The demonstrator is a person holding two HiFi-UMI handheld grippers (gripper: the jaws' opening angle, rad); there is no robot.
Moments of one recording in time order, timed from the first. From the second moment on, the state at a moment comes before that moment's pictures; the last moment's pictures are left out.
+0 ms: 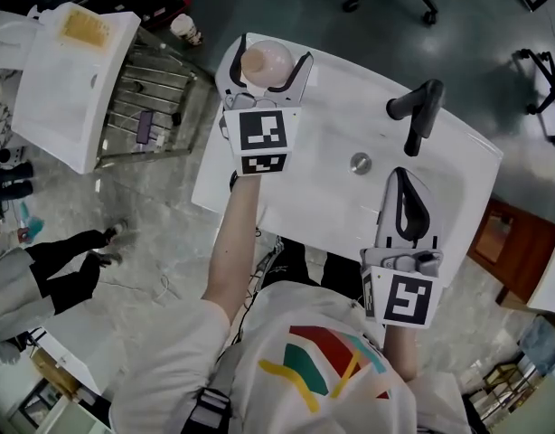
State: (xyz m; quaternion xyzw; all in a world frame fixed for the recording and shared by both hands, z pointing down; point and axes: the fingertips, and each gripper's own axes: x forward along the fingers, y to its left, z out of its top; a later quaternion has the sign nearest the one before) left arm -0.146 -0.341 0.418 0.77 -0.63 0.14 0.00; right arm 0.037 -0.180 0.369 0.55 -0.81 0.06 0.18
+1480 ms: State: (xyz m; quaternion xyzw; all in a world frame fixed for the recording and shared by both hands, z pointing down) left arm -0.156 -0.381 0.529 0.76 -0.60 0.23 0.10; right arm 0.030 -0.185 0.416 0.53 -0.81 0.11 0.23
